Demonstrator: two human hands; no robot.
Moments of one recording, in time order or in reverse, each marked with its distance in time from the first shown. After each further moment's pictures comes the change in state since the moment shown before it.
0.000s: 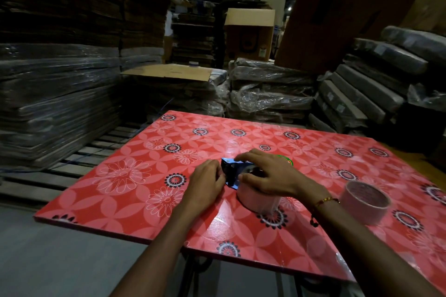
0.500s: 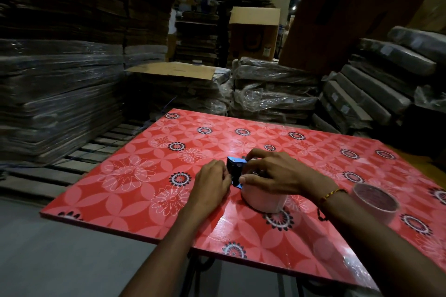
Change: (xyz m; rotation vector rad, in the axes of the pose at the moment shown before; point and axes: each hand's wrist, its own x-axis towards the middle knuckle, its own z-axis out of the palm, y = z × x) left_hand -0.003 0.001 0.002 0.031 0.018 -0.015; right_hand 0.007 0.001 -0.011 -0.157 -0.087 -0.149
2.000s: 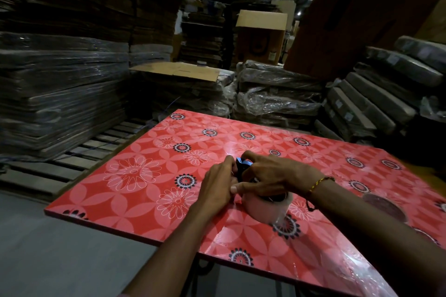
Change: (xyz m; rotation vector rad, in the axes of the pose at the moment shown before) left_hand 0.010 -0.006 0.004 -0.112 -0.104 -0.008; right_hand 0.035 -0.025 -0.012 -0.178 -0.370 0.082
